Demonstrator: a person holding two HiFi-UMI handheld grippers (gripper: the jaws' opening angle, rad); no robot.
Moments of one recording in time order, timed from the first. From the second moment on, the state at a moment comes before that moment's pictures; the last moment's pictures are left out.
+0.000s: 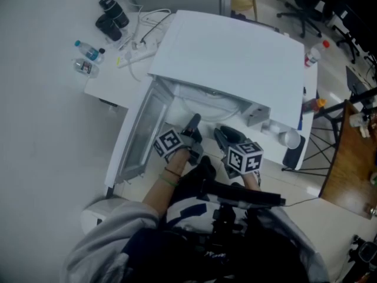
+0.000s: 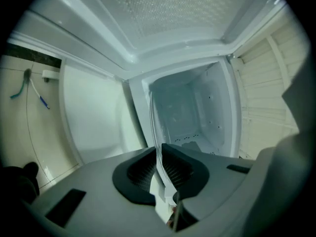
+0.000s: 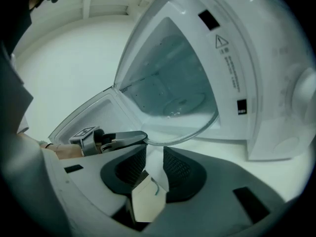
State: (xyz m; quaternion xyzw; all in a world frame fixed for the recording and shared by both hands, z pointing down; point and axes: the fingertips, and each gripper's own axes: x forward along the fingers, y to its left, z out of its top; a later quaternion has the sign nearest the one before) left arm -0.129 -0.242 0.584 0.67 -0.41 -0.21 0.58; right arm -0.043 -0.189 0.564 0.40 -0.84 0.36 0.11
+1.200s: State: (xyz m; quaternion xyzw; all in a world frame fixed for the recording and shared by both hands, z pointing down) left arm -0.137 -0.266 0.579 0.66 -0.32 -0.33 0.60; right arm -0.042 -0.195 0.581 0.38 -0.75 0.53 -0.06
